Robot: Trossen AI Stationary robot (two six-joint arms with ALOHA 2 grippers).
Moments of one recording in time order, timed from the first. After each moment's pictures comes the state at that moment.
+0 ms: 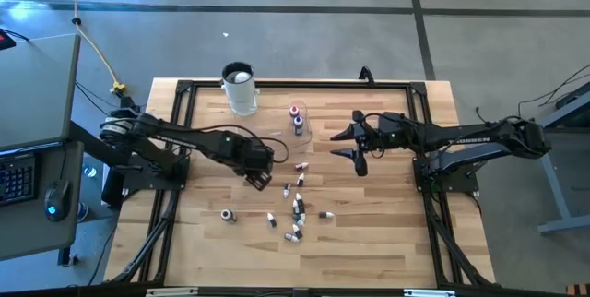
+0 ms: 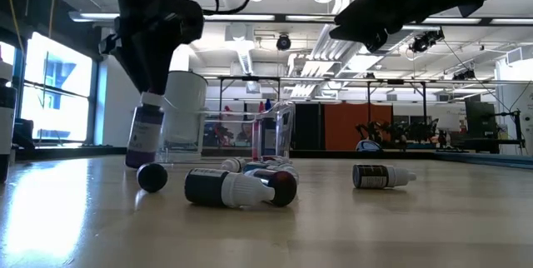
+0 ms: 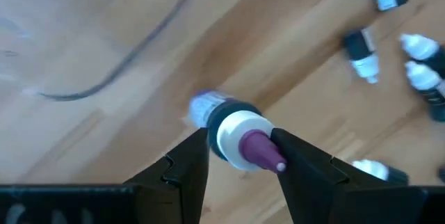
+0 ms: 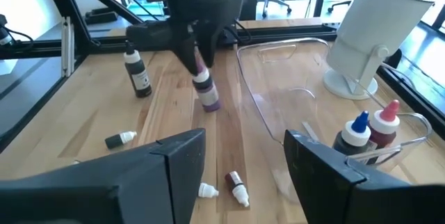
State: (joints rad) left arm -0.10 1.54 1.14 -0.99 -0.13 -0.97; right arm -0.14 1.06 0.58 0.20 -0.13 0.03
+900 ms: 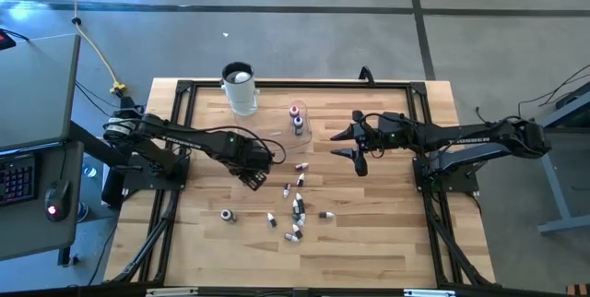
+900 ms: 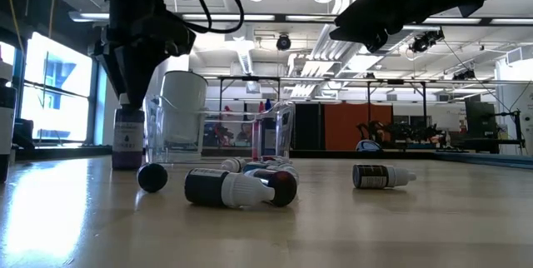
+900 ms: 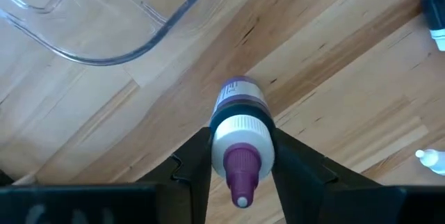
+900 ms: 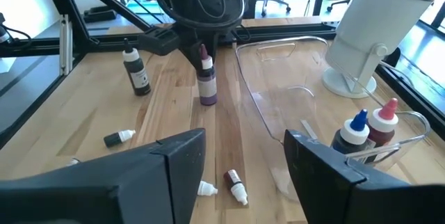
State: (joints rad) left arm -0.10 1.54 1.13 -1.09 -0.11 -0.97; right arm -0.14 1.06 0.58 0.19 -0.12 0.02
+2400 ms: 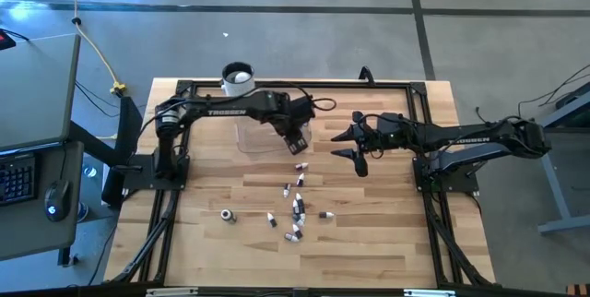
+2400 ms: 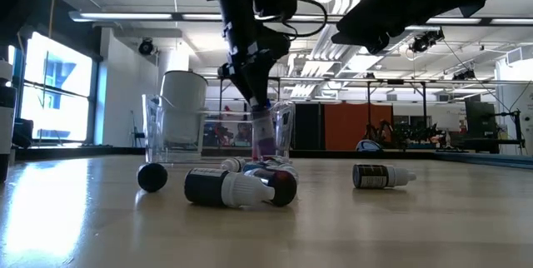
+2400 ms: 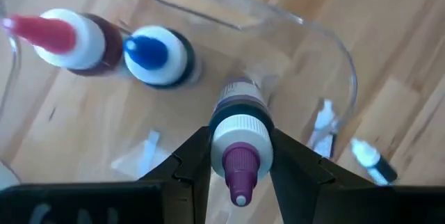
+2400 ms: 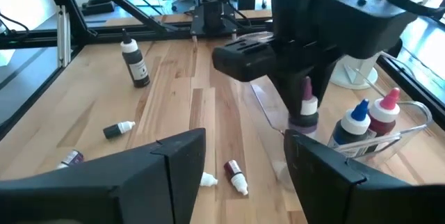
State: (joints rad) left arm 0.24 1.93 1.66 -0.93 -0.08 -0.26; right arm -0.14 1.06 0.58 0.16 -0.12 0.02
